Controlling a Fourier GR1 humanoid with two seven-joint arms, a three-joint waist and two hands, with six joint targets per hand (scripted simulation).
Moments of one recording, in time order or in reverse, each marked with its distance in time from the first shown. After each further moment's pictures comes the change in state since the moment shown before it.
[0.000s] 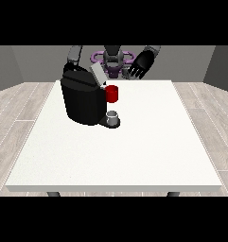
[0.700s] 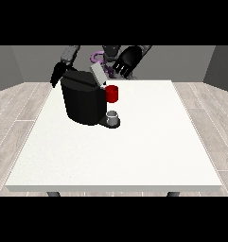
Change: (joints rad) left arm -0.237 0.059 0.115 0.036 0.037 -0.034 0.108; right arm -0.110 -0.039 -0.035 -0.064 -0.017 0.014 0.028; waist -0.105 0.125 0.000
